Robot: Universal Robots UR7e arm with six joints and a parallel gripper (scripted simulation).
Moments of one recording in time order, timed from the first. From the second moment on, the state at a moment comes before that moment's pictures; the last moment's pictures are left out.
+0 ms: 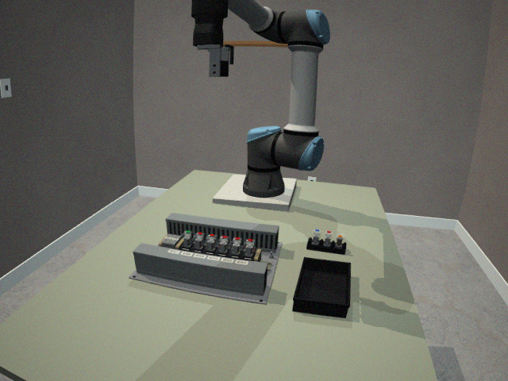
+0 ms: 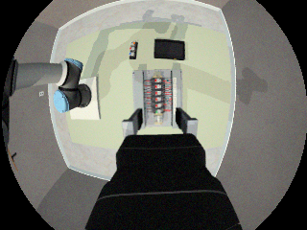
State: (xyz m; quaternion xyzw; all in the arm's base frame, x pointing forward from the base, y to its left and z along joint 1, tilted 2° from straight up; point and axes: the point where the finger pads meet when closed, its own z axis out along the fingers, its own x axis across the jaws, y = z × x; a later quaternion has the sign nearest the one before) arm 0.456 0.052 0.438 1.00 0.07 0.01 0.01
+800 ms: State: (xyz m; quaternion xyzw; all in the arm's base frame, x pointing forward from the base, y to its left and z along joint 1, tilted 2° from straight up) arm 0.458 0.049 0.337 1.00 0.07 0.01 0.01
